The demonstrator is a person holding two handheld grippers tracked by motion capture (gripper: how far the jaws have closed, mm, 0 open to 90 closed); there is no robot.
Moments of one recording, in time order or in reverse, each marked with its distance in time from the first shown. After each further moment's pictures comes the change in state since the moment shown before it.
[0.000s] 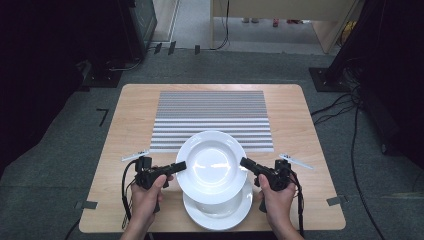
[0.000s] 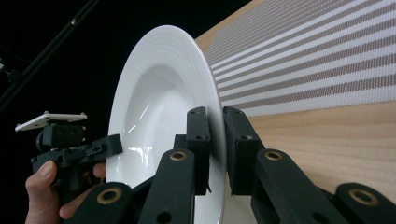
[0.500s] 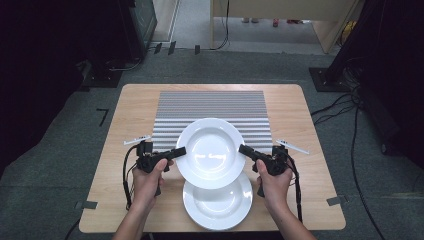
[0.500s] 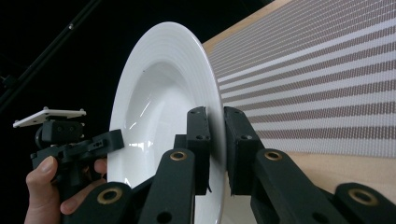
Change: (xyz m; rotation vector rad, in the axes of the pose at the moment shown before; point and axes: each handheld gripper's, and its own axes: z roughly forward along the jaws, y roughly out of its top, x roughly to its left) left arm 0.010 0.038 0.015 -0.015 0.023 0.013; right arm -0.007 0.031 0.024 0.002 0.002 -0.010
